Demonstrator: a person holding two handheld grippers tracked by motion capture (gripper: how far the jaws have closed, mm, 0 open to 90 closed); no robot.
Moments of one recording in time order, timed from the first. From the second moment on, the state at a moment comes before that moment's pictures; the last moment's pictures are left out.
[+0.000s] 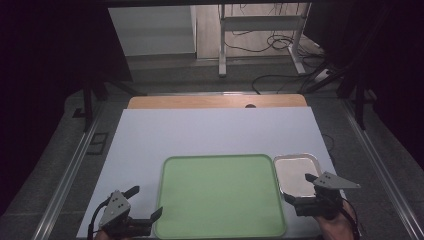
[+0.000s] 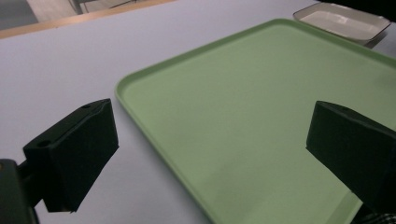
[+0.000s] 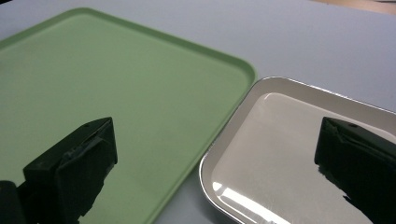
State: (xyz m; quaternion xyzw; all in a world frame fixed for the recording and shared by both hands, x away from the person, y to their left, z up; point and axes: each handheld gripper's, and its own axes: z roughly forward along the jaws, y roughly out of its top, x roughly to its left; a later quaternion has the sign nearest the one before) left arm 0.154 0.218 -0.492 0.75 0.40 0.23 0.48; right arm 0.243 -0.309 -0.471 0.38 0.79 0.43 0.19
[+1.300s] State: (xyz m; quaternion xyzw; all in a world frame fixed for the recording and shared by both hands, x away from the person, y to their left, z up) left arm 0.149 0.221 -0.490 0.73 0.41 0.25 0.48; right arm 0.250 -0.313 -0.471 0.39 0.79 0.42 0.20
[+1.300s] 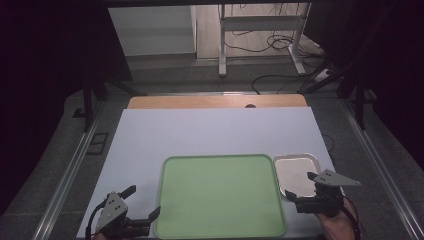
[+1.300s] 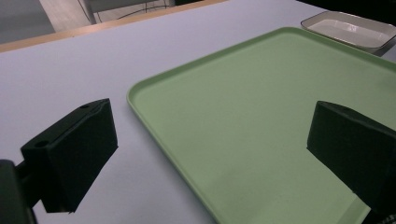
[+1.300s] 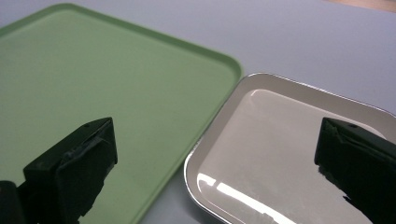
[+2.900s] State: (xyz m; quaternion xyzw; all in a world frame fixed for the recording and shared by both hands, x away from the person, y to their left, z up) left arm 0.150 0.218 -0.491 0.74 0.41 0.25 0.47; right arm 0.294 -0.353 -0.479 0.48 0.74 0.41 0.23
